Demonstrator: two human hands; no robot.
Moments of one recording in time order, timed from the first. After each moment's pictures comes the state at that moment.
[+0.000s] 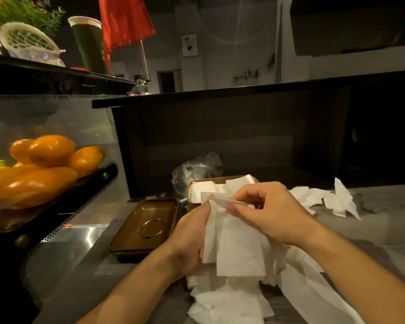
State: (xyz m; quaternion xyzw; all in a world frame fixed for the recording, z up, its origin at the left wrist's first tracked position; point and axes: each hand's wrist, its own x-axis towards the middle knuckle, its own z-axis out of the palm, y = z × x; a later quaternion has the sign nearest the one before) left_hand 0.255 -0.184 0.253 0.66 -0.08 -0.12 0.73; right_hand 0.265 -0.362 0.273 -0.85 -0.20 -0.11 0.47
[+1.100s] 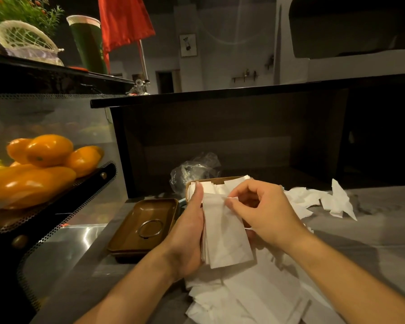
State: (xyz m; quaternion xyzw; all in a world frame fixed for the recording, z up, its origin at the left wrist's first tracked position) left_hand 0.255 -0.185 0.257 0.59 -0.12 -0.19 0.78; right_hand 0.272 -0.346 0.256 -0.82 -0.13 -0.20 0.52
